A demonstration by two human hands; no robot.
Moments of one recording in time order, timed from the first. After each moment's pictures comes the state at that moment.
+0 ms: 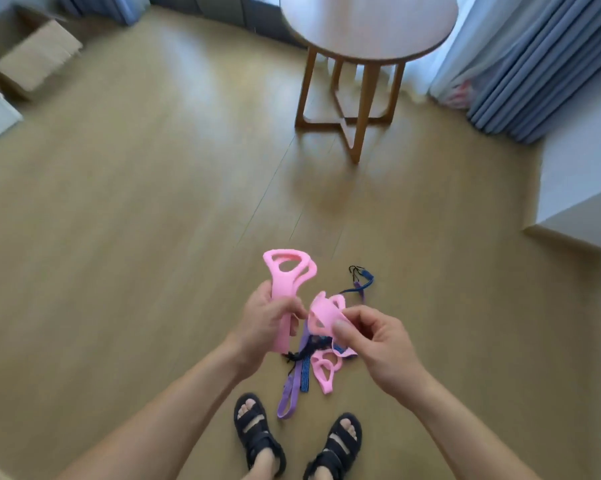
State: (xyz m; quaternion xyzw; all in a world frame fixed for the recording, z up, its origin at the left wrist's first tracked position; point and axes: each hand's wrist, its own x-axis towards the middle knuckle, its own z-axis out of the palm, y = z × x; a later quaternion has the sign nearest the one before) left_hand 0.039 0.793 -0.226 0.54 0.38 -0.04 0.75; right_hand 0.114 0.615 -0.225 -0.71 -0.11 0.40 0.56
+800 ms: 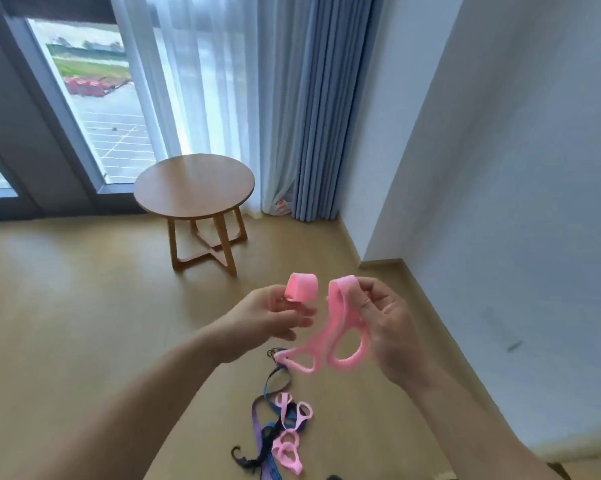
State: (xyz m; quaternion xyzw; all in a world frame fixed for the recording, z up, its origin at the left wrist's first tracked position) left_hand 0.042 0.747 0.051 0.70 -0.08 -0.27 0.66; right_hand 0.010 0.535 0.064 -0.67 -0.04 0.01 0.74
